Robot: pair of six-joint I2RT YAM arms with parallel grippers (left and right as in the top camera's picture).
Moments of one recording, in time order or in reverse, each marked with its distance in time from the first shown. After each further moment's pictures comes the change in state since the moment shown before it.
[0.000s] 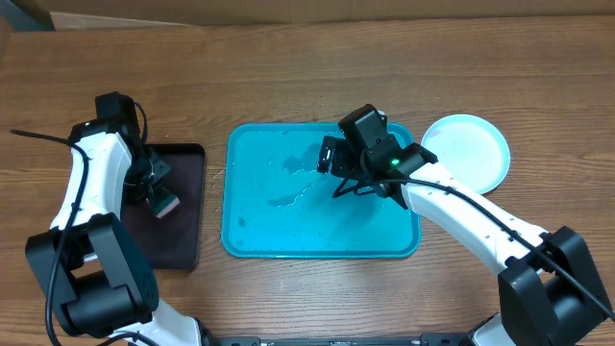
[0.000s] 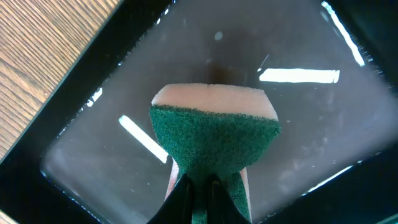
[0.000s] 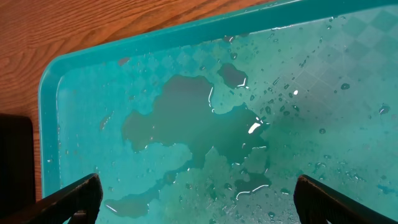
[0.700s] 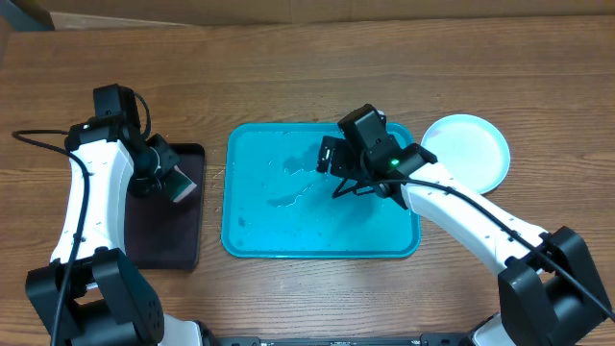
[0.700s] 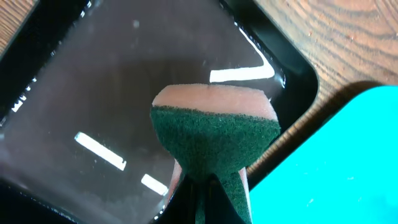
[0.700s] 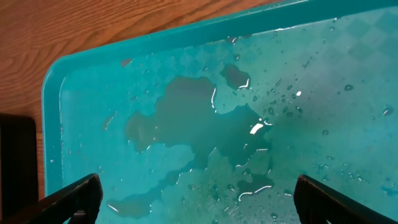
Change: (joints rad) left arm -0.040 -0.131 0.000 0.008 0.163 0.005; right arm 0.000 0.000 0.000 0.007 -0.001 0.000
